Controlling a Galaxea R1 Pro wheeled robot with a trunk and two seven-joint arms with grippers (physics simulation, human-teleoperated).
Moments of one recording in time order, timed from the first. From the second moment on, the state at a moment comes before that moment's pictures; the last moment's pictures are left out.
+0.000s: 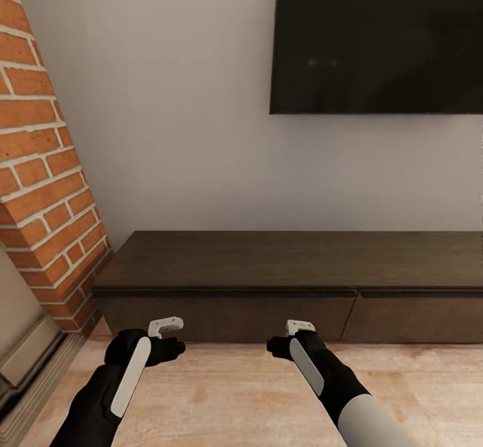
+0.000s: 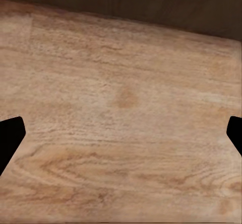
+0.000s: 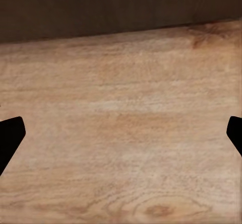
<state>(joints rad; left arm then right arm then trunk) -0.38 -0.03 -0.02 -1.30 0.36 1.04 0.30 -0.59 0.08 0.30 -0.74 -0.51 0.63 -0.33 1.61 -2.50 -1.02</state>
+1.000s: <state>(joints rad) -0.43 -0.01 0.06 -0.93 0.36 1.02 0.29 -0.58 0.08 0.30 -0.74 -0.51 0.64 -0.32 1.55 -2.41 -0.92</state>
